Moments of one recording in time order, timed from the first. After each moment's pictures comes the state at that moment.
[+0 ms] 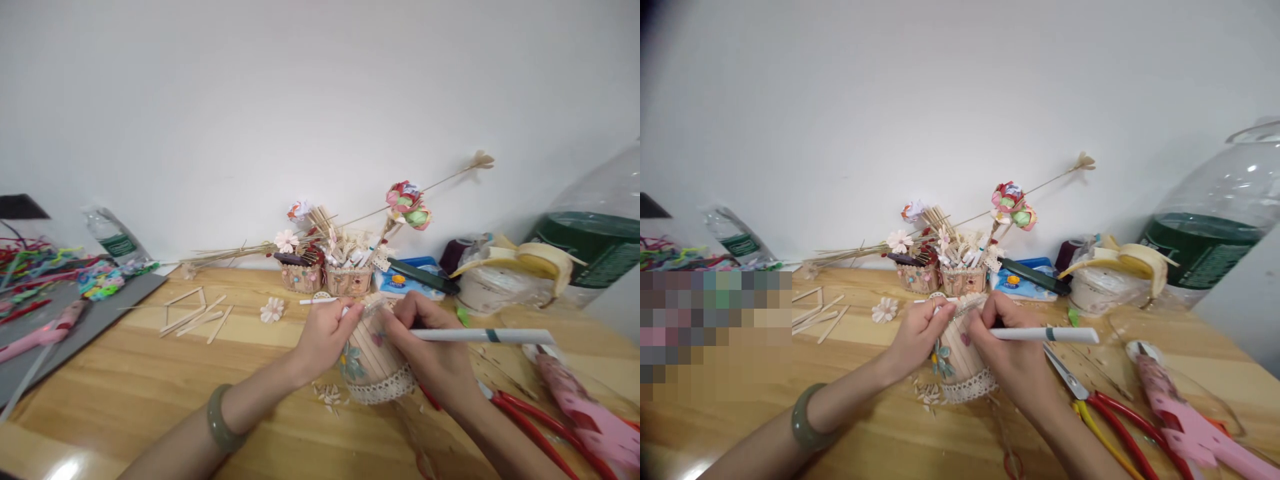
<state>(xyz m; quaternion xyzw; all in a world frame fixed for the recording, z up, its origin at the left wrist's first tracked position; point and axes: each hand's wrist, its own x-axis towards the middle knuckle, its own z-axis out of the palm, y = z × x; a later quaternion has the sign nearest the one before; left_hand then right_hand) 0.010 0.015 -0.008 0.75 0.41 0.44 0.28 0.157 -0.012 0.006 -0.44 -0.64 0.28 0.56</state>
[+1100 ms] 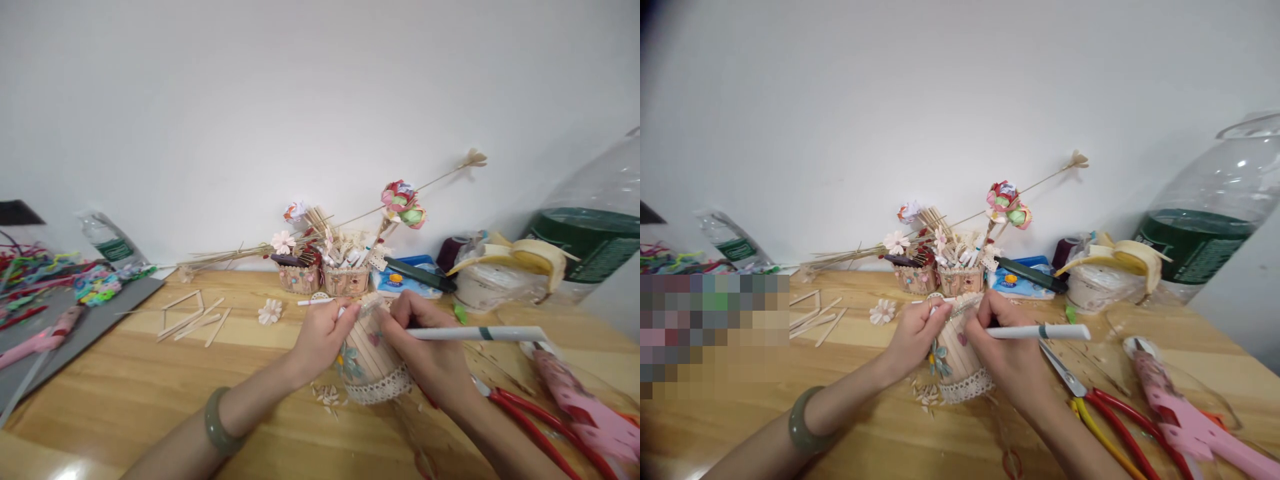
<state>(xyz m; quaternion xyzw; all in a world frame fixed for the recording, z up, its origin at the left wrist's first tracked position) 0.012 0.014 -0.008 0.74 0.40 0.45 0.31 0.159 -0.013 0.003 -0.43 -0.66 0.24 0.57</state>
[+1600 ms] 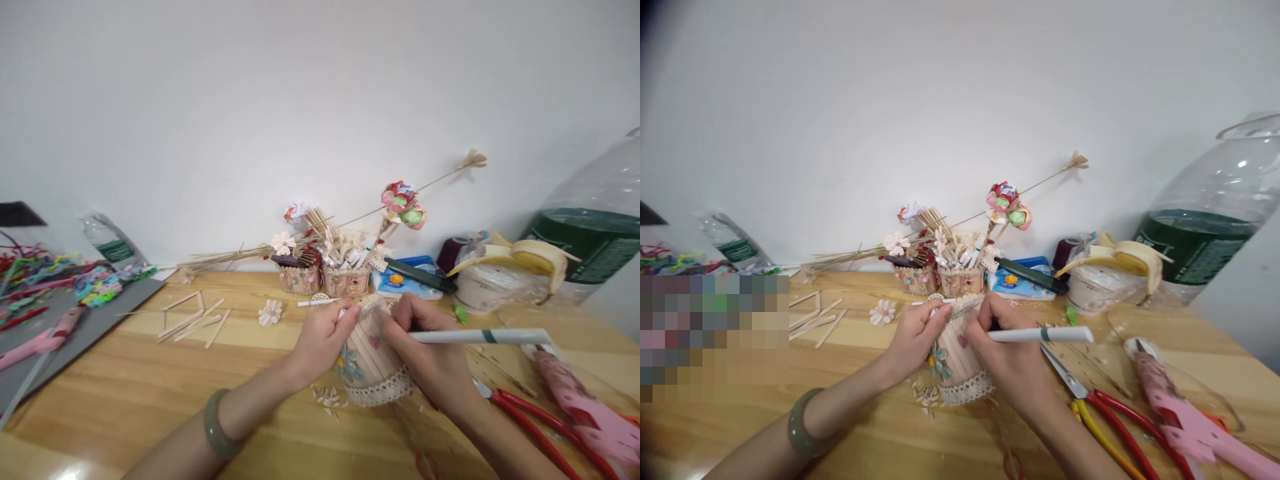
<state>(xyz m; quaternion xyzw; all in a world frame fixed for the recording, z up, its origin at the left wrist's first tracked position) 0.011 0.014 -0.009 0.74 0.40 0.45 0.30 0.160 -0.013 0.003 -0.43 -0.66 0.23 0.57</state>
